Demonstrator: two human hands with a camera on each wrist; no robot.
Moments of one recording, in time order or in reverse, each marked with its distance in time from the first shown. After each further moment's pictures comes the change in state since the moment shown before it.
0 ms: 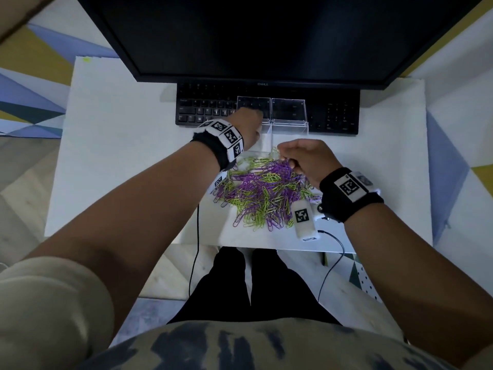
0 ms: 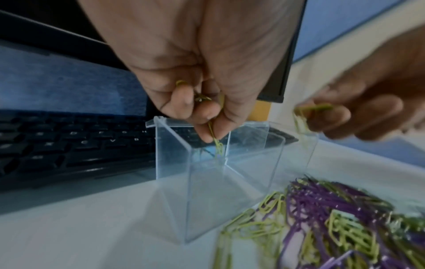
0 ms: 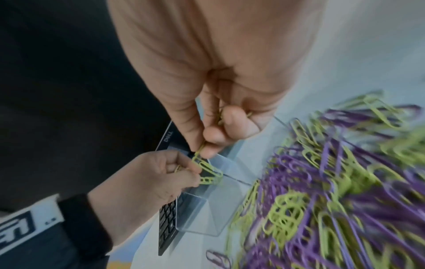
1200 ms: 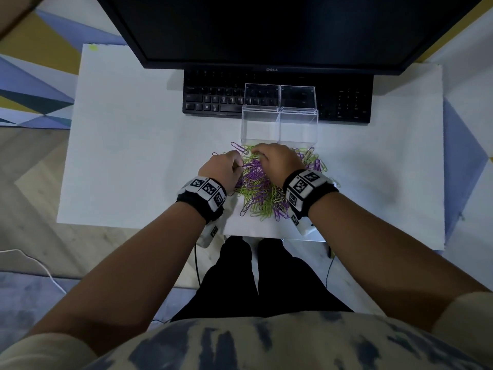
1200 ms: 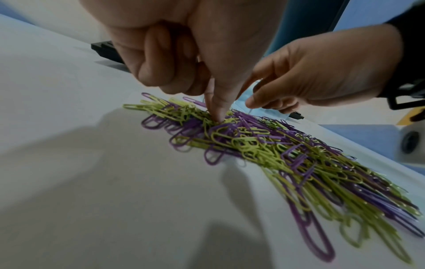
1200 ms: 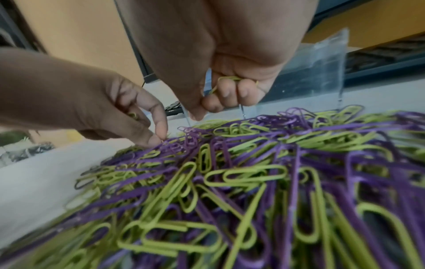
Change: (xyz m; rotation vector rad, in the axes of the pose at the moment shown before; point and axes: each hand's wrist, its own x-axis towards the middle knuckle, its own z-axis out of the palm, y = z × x) left_hand -0.091 -0.037 0.088 -0.198 0.195 -0.321; right_hand 0.022 0.035 0.067 -0.914 -0.043 -0.400
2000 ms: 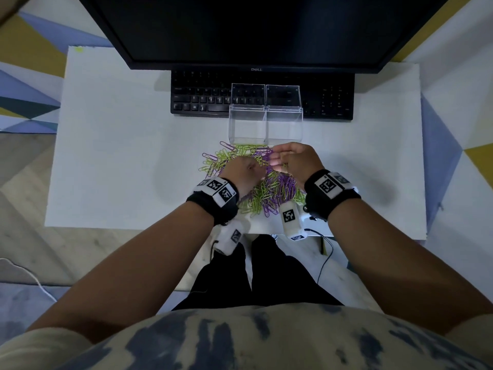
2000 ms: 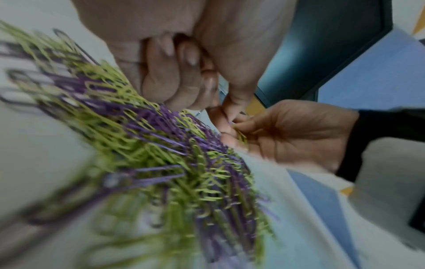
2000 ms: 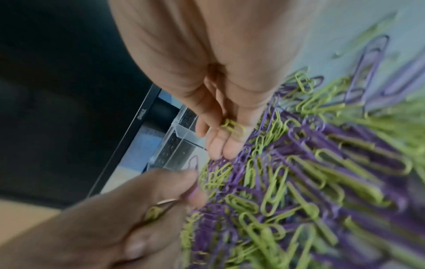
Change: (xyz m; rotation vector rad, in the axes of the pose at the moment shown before) left_hand -0.014 0.052 0.014 -0.321 -0.208 0.058; right_hand -0.035 0.029 -0.034 1.132 0.087 0.508
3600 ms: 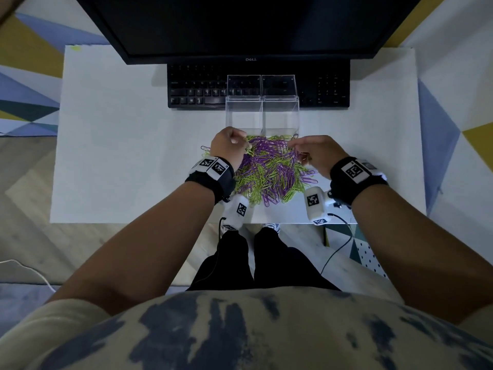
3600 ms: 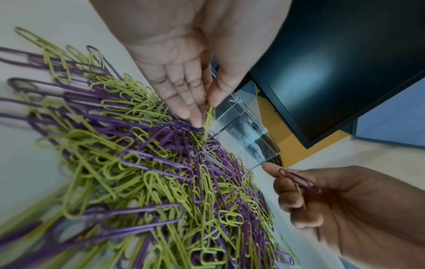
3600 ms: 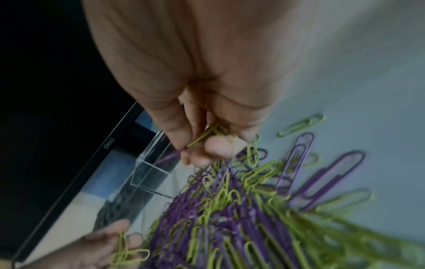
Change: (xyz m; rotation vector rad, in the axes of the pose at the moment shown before) left_hand 0.023 -0.004 -0.010 -0.396 0.279 -0.158; right_hand 0.001 0.005 -0.055 -0.269 -0.038 -0.025
